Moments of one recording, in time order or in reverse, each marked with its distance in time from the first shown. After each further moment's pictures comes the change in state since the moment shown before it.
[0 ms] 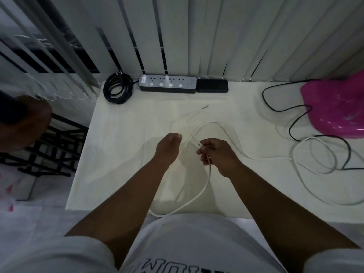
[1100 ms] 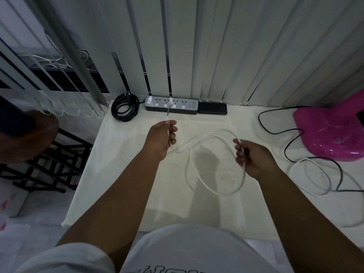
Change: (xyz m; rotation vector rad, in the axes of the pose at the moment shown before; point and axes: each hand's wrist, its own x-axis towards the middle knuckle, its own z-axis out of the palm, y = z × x) left_hand 0.007 0.080 -0.056 -0.773 -0.016 -0.043; right_hand -0.001 -0.053 -0.076 0.563 0.134 0.085
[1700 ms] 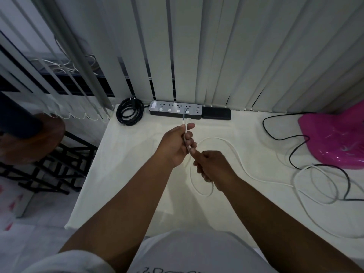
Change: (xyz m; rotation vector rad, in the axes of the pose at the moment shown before) left_hand -0.022 0.004 0.029 -0.200 -0.177 -0.141; right_hand -0.032 0.052 0.095 -0.668 -0.177 -0.194
